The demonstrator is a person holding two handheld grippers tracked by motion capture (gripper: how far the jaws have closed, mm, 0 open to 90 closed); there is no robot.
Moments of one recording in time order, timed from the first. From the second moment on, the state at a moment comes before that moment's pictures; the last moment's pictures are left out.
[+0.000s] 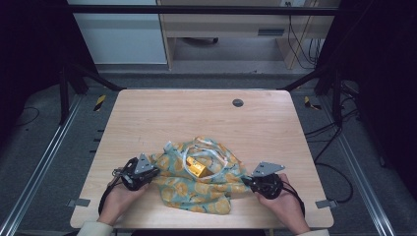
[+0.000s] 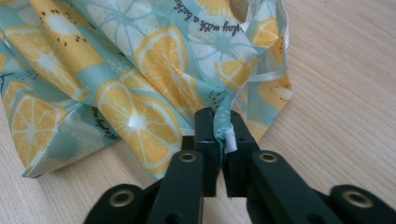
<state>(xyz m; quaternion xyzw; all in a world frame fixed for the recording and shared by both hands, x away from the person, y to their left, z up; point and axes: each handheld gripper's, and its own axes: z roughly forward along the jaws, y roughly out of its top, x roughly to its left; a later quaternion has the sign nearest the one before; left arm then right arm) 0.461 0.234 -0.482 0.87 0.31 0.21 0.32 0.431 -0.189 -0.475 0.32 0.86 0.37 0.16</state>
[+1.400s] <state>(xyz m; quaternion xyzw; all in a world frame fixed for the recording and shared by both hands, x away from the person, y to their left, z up) 0.435 0.251 -0.443 0.78 0.38 0.24 0.44 0.480 -0.121 -0.408 0.32 0.84 0.41 0.16</state>
